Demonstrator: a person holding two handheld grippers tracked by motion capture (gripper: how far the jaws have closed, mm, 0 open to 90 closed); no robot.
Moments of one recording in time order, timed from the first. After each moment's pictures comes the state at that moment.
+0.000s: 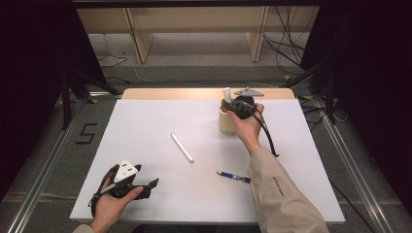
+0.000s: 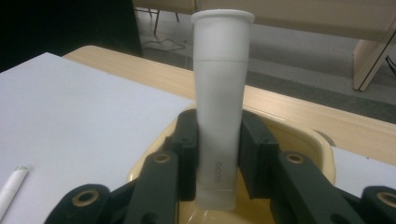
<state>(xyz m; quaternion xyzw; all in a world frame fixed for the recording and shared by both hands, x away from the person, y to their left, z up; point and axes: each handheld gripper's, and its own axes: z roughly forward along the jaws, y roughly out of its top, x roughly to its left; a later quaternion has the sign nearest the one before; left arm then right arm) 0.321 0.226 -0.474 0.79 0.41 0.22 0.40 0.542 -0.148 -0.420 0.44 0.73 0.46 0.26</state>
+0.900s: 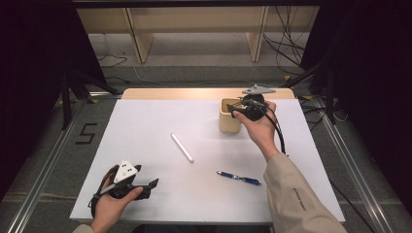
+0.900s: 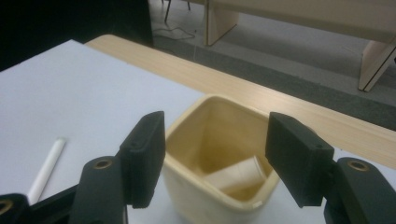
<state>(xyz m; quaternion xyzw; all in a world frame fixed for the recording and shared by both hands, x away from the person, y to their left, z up) 0.319 0.225 -0.474 0.79 0.41 0.22 0.41 0.509 -0.170 -0.380 0.42 0.76 0.44 0.25</state>
